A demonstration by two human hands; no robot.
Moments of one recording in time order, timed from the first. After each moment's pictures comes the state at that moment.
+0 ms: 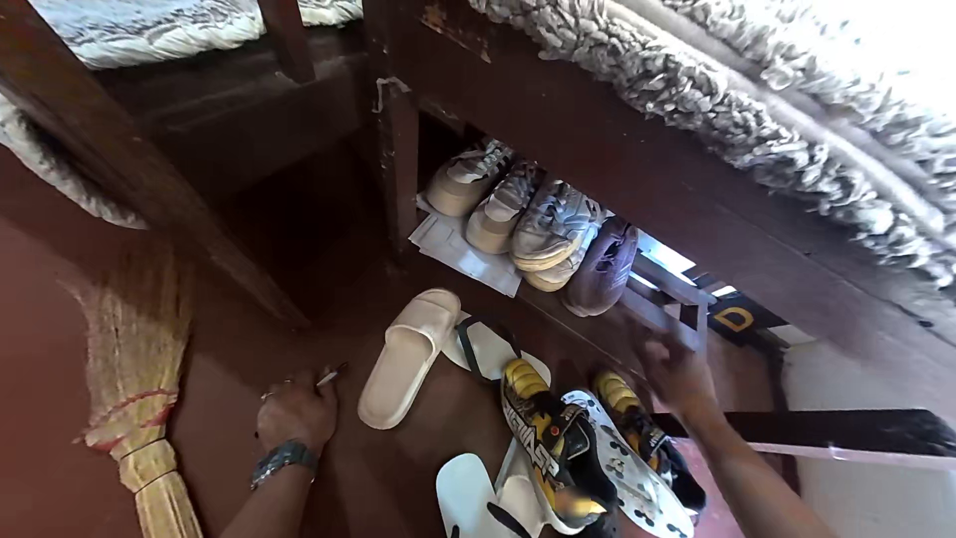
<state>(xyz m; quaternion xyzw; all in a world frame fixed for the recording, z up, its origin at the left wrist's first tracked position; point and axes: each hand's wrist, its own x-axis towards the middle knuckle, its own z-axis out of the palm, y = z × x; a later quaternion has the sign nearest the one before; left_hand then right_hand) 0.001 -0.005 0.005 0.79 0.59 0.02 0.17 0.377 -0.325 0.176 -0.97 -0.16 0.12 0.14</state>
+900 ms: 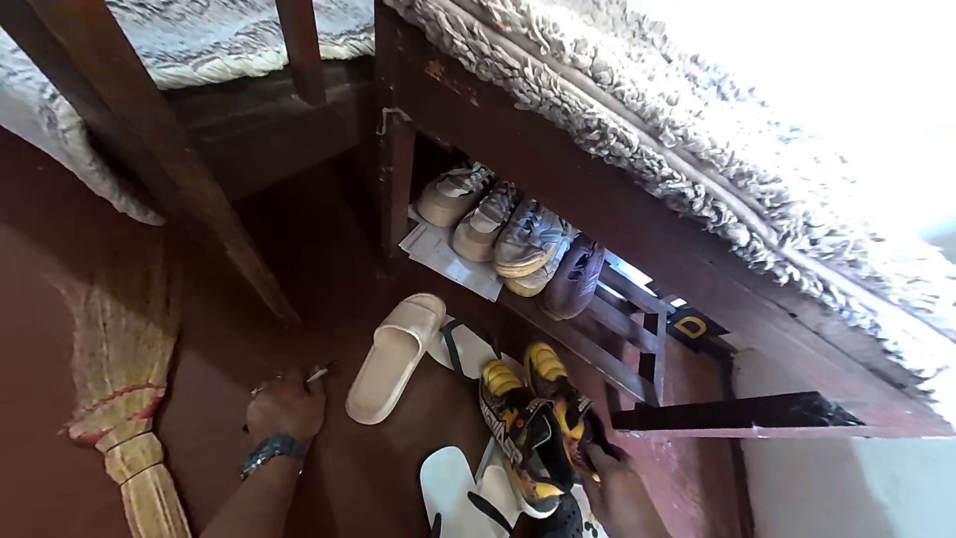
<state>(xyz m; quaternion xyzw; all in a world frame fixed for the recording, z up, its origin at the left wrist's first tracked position) -0.004 -0.005 0.006 0.79 0.58 0.02 0.20 0.240 -0.410 0.139 -0.92 -0.36 0.17 0.05</state>
